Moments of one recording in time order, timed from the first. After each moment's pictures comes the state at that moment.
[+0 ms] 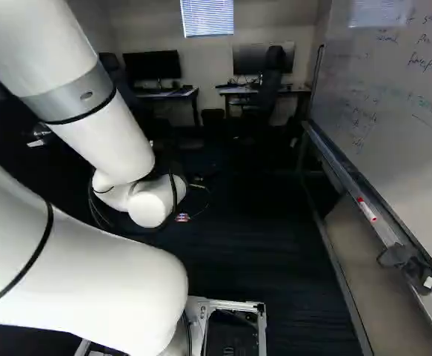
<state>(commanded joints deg) 0.0 16.0 -5.0 0.0 50.0 0.0</state>
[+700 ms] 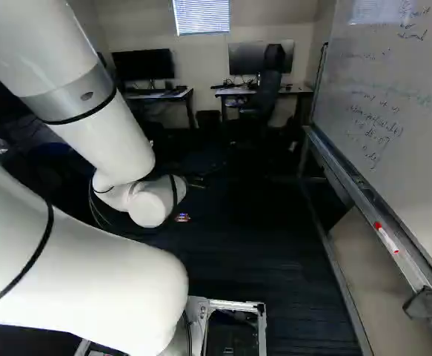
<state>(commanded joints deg) 0.0 16.0 -5.0 0.0 50.0 0.0</state>
